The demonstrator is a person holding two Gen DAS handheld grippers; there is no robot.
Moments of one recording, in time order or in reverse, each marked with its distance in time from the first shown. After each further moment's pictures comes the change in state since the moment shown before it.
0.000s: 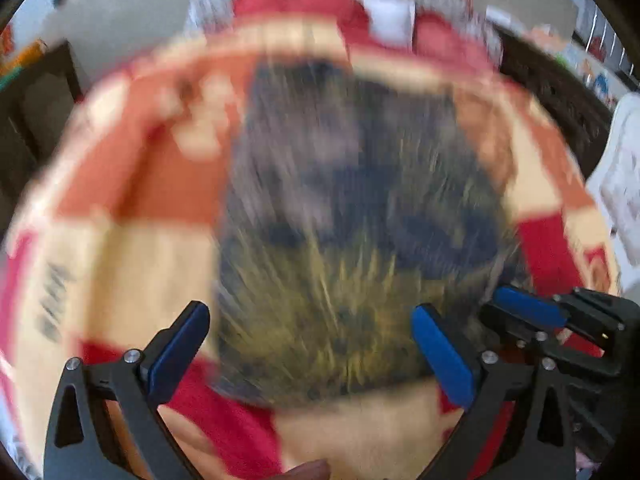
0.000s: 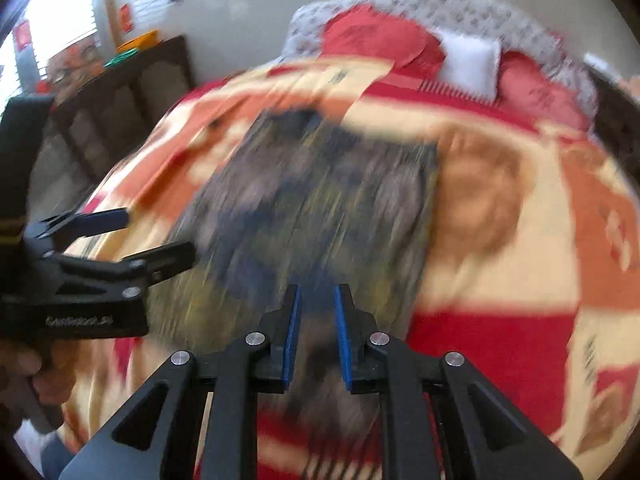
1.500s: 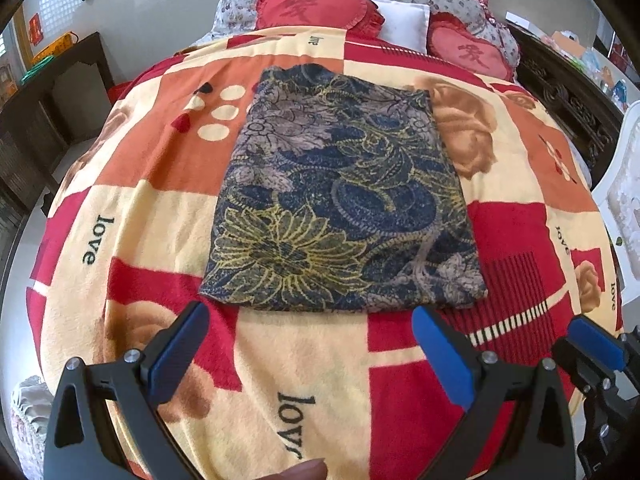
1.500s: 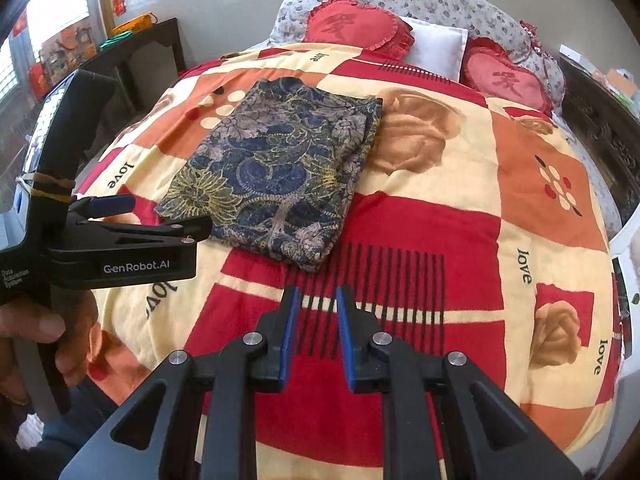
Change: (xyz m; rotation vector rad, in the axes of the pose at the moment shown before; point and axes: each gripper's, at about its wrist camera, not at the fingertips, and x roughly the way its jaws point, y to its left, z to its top) left arm -0.079 -0.049 -0.017 -0.068 -0.036 0.098; right arm -0.110 -0.003 -0.045 -0.002 0.004 -0.118
